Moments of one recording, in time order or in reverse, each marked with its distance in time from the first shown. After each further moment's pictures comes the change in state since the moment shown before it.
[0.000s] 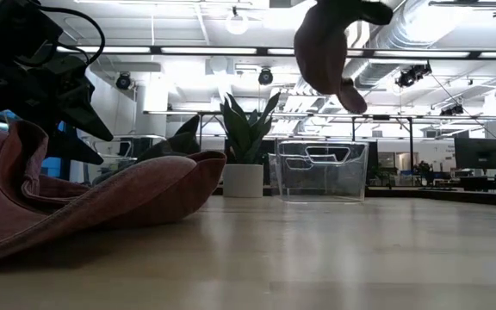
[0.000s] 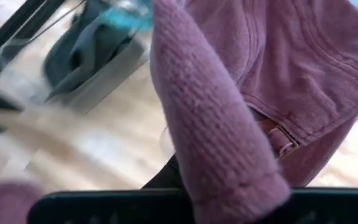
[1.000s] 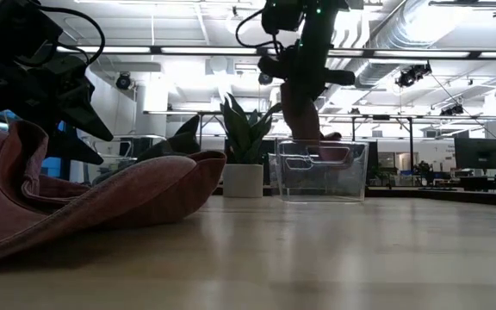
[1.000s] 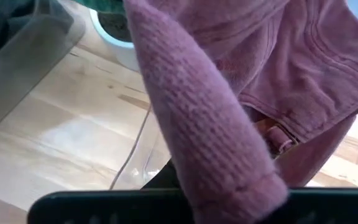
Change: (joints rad) left arm 0.000 0.000 0.000 0.000 0.000 0.000; right arm -0.246 0.297 -0.002 0.123 -0.134 -0.107
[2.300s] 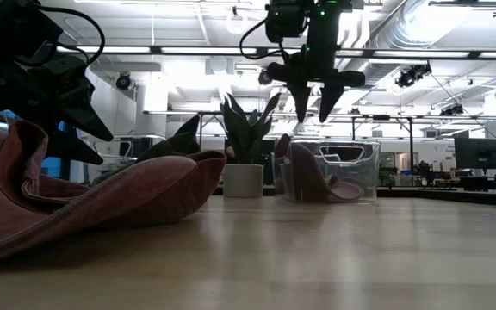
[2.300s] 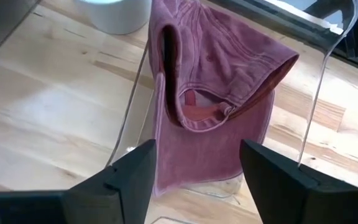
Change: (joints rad) left arm 0.000 0.000 0.000 0.000 0.000 0.000; right arm -0.011 0.004 0.000 -0.119 -0.056 0.023
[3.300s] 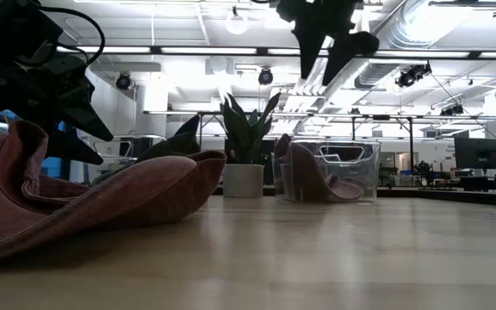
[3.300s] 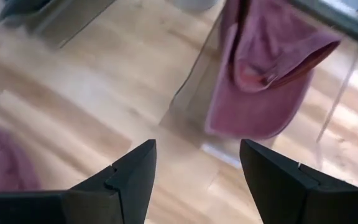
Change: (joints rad) left arm 0.000 0.000 0.000 0.000 0.000 0.000; right arm 0.195 -0.156 0.001 -0.046 -0.052 0.029
